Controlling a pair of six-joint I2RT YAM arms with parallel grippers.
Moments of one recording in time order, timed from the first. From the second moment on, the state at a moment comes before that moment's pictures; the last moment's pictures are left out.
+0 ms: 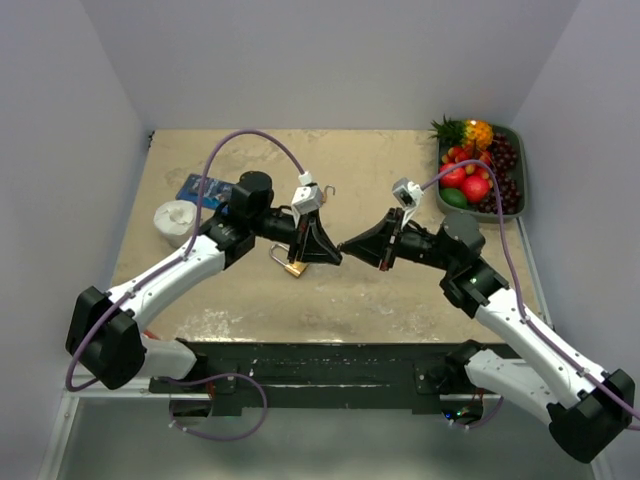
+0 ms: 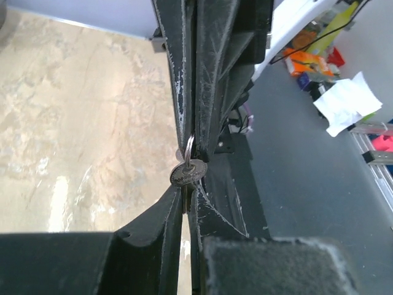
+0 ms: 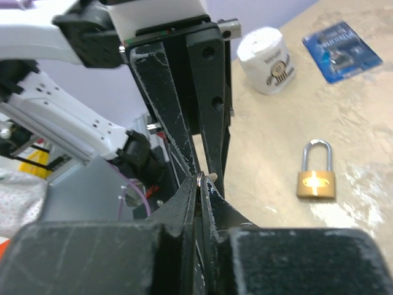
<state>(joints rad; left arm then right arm) -0.60 1.34 1.01 0.07 1.16 -0.10 0.57 0.89 0.74 0.20 -0.68 0.53</state>
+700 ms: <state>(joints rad) -0.69 1.41 1.12 -0.40 0.75 0.25 0.57 0.99 0.84 -0.17 -0.58 0.30</state>
